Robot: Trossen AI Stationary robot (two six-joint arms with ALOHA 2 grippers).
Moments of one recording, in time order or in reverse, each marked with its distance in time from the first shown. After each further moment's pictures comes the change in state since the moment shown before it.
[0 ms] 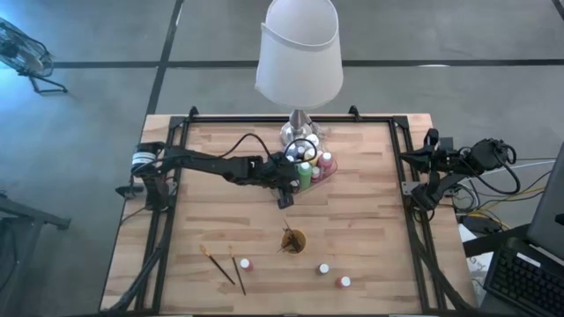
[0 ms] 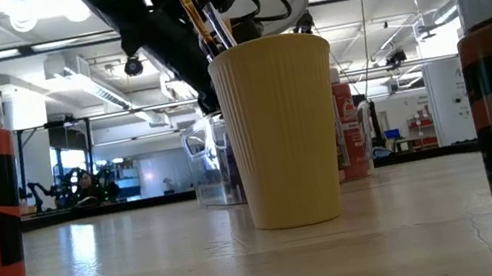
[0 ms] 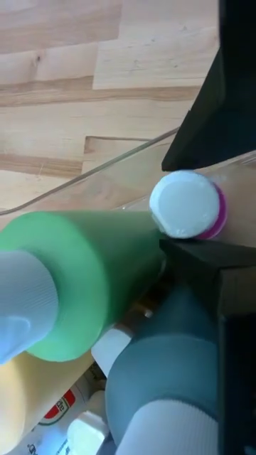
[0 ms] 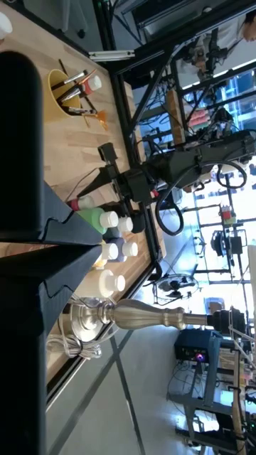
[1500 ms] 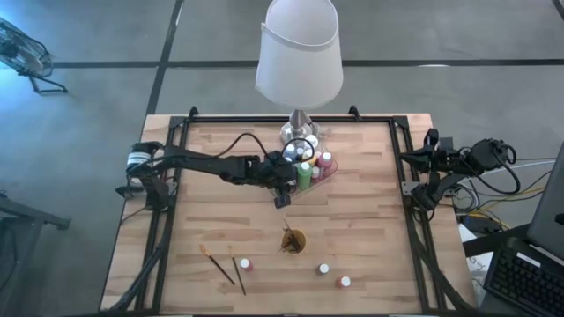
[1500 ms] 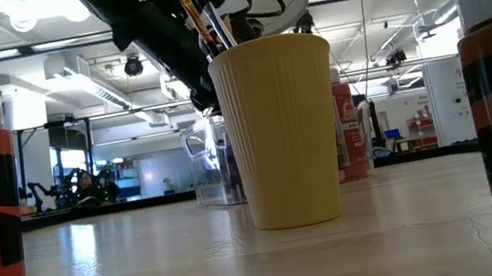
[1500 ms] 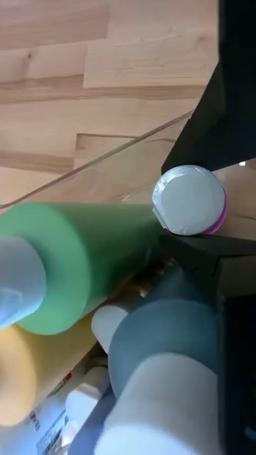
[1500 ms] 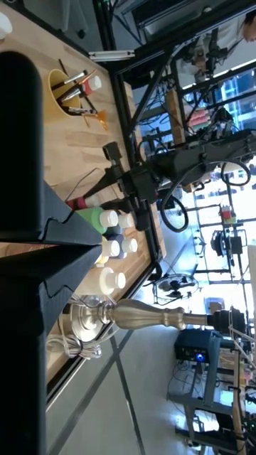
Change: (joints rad) left arm -0.007 -0.047 -0.016 -0.042 -0.019 0.012; right arm 0.000 0.000 0.000 0.000 0.000 0.000
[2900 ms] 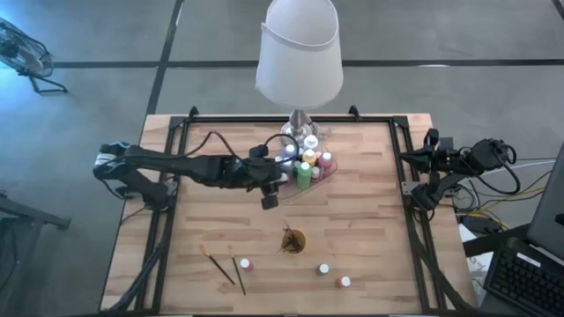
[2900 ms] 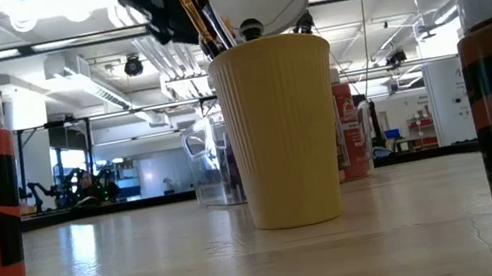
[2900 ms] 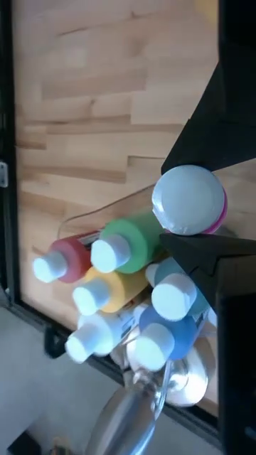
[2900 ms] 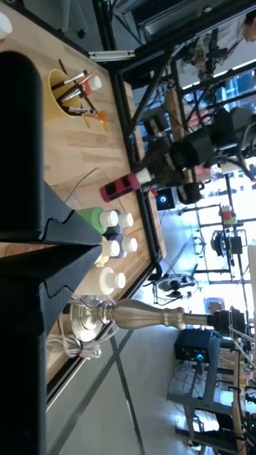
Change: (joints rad) left arm -0.120 -0.280 0.000 -0.124 -0.174 0.014; right arm 0.000 0.000 0.000 0.000 0.000 0.000
